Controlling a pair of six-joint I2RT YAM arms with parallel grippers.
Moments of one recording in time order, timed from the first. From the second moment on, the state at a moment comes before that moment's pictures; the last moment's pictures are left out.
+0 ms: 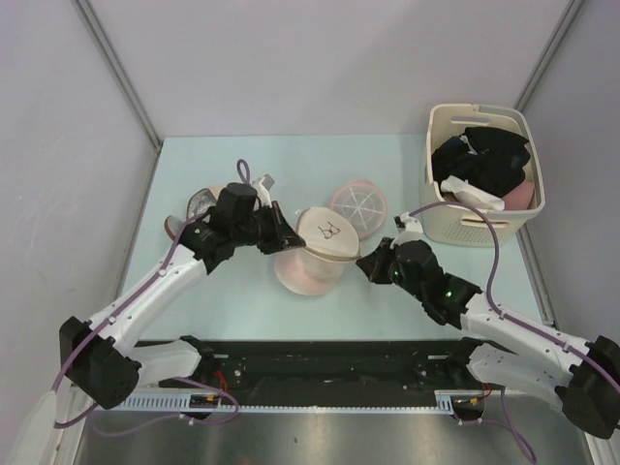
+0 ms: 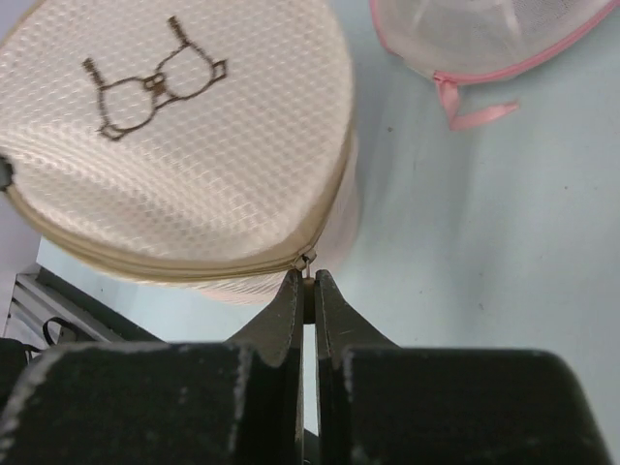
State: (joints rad) left arm -0.57 1.17 1.02 -0.51 0.30 -0.81; right arm 0.85 0.93 0.57 -0.08 0.22 0.76
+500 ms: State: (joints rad) left arm -0.51 1.24 1.11 -0.62 0.31 -0.66; right arm 1.11 0.98 0.56 -0.04 0.22 0.80
